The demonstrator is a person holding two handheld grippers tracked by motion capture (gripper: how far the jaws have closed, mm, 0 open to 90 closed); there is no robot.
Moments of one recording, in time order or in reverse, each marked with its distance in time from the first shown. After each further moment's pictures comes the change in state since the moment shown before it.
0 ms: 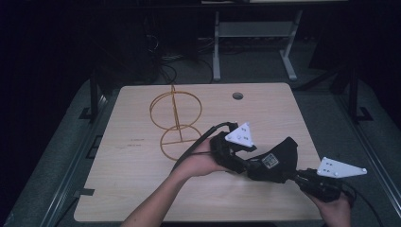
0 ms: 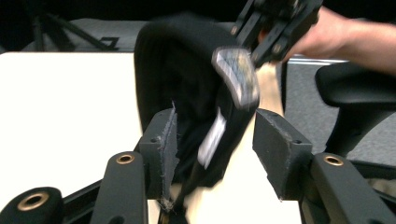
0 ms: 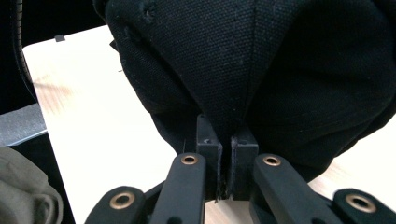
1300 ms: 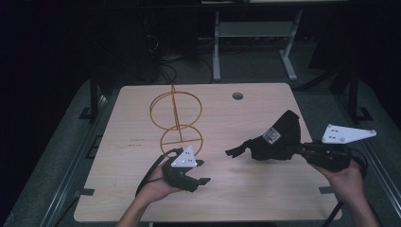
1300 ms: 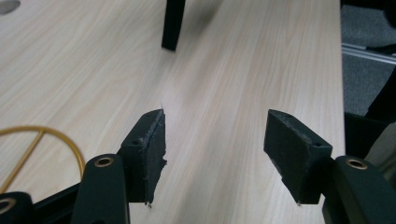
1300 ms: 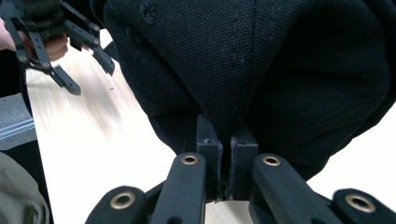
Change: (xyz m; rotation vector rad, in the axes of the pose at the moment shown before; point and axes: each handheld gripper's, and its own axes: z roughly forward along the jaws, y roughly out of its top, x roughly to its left) left arm -0.010 -0.144 -0.033 0.042 0.166 -0.181; right arm -0.029 0.082 -0.008 0.061 0.015 -0.081
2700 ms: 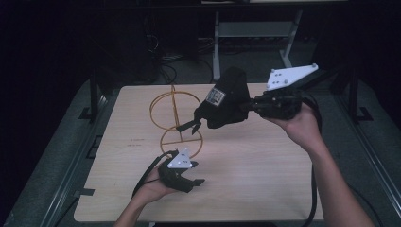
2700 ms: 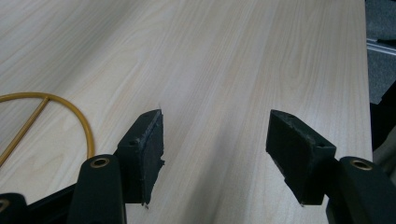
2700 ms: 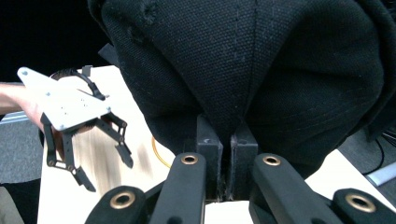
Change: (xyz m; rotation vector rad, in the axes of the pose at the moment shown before) left arm 0.010 -0.021 0.004 0.029 0.011 -0.023; right arm 0.018 0.163 0.075 0.019 0.130 -0.221
